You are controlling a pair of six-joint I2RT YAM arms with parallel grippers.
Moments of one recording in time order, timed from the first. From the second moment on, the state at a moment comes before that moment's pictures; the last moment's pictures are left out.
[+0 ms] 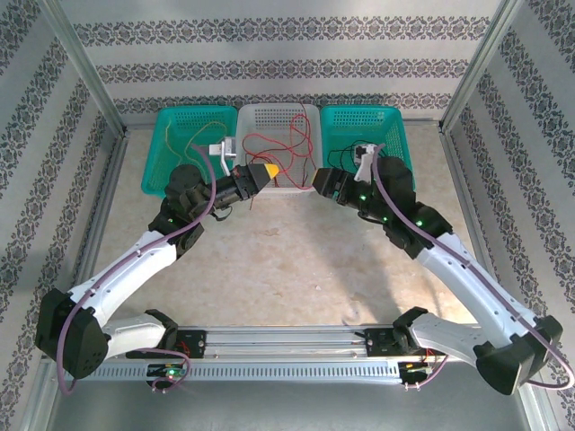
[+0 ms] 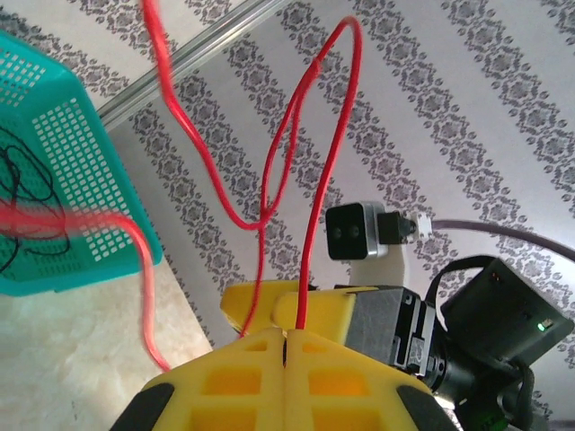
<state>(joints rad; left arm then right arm) -0.48 1.18 0.90 0.37 0.55 -1.04 0.54 1.07 1.07 -0.38 -0.19 0.76</state>
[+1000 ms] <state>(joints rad) -0.42 1.12 1.21 -0.21 0.32 -0.62 0.58 1.09 1.11 -0.46 -0.22 0.64</state>
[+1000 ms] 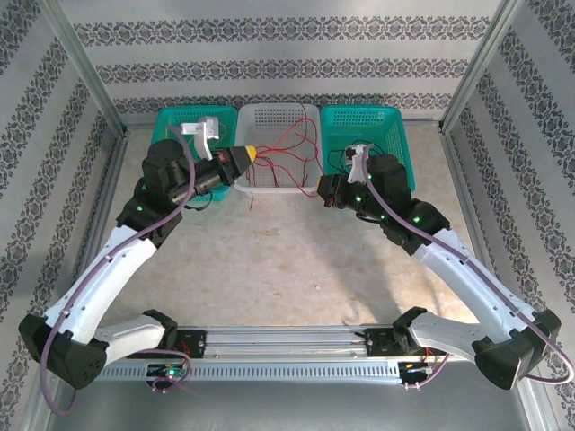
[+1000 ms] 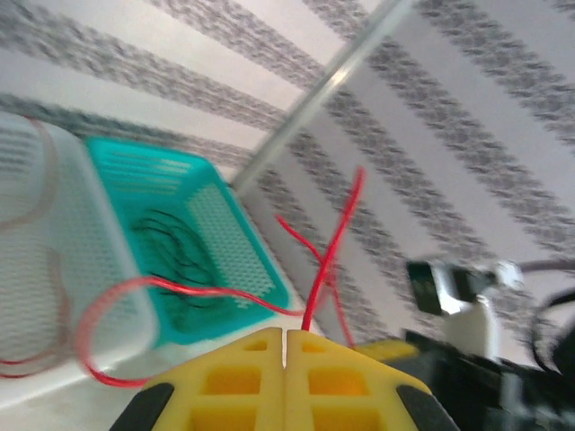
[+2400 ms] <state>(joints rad) -0.23 0.93 1.06 -0.52 0.09 -0.59 0.48 2.04 2.21 -0.94 -0.12 0.55</state>
